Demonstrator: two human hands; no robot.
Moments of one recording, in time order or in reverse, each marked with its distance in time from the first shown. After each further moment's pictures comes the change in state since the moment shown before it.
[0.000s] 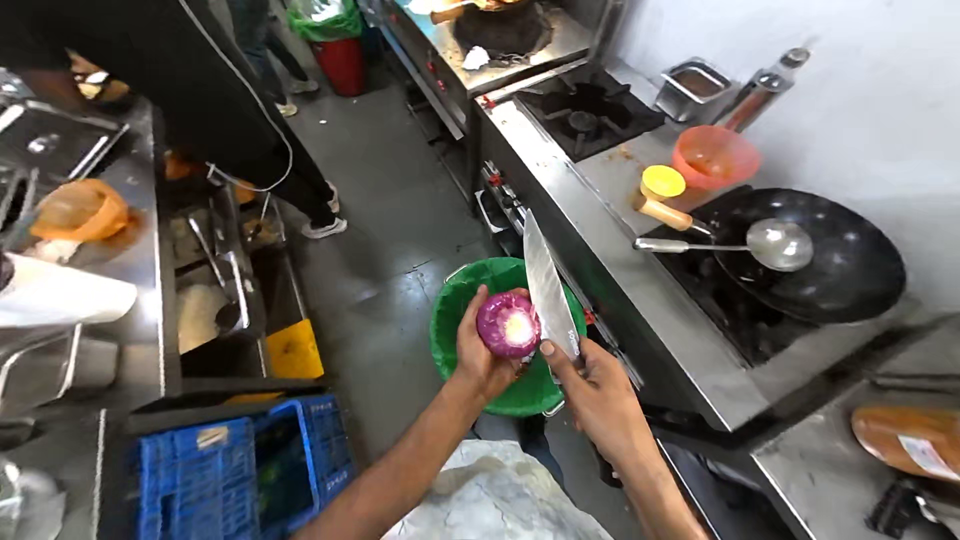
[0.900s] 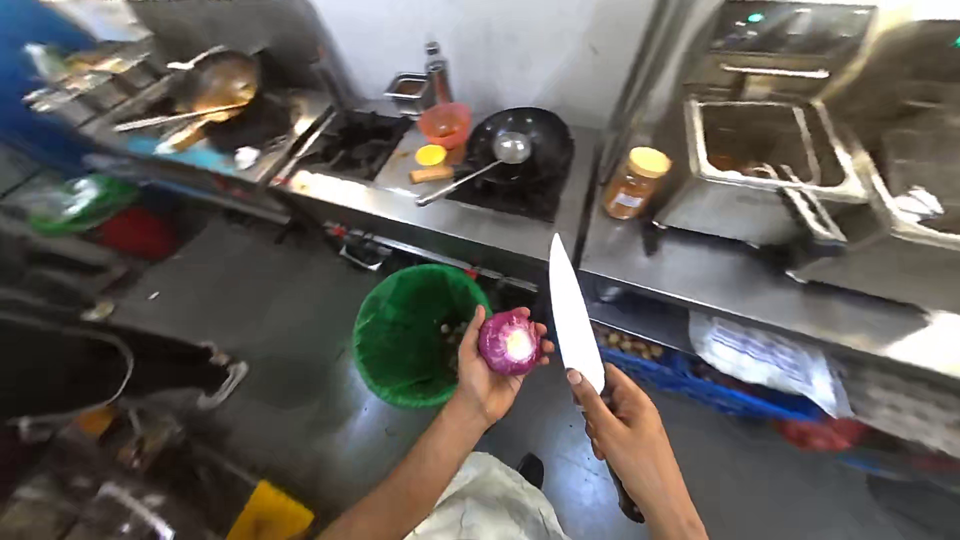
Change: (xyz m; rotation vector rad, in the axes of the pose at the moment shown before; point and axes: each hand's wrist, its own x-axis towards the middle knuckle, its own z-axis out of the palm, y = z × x) left_hand -0.125 -0.153 0.033 0.243 -0.360 -0.680; right_hand -0.264 0.130 -0.026 0.351 0.738 0.089
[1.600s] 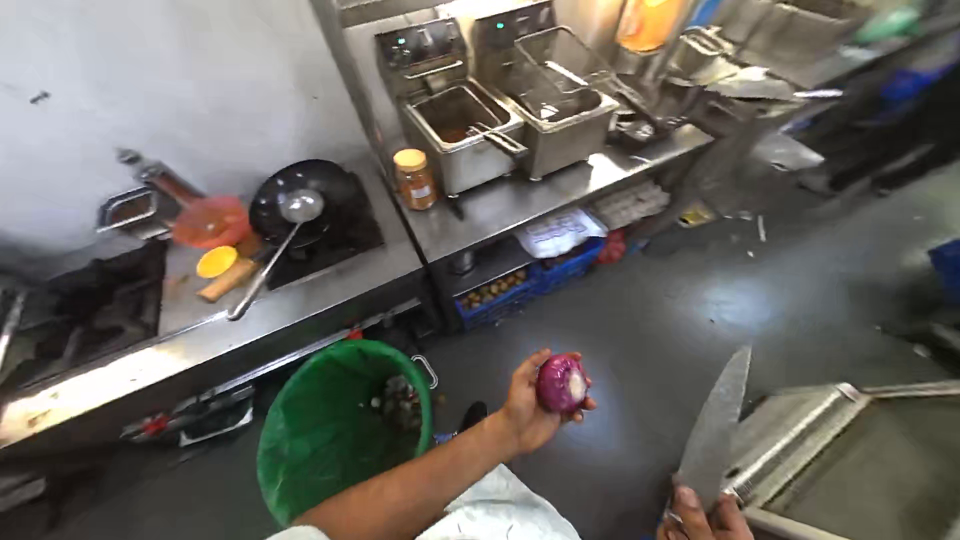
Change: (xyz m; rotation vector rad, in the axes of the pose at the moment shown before) left_hand -0.035 -0.125 0.002 0.313 -0.432 -1.088; right_hand -0.261 0.044 0.082 0.521 1.156 0.243
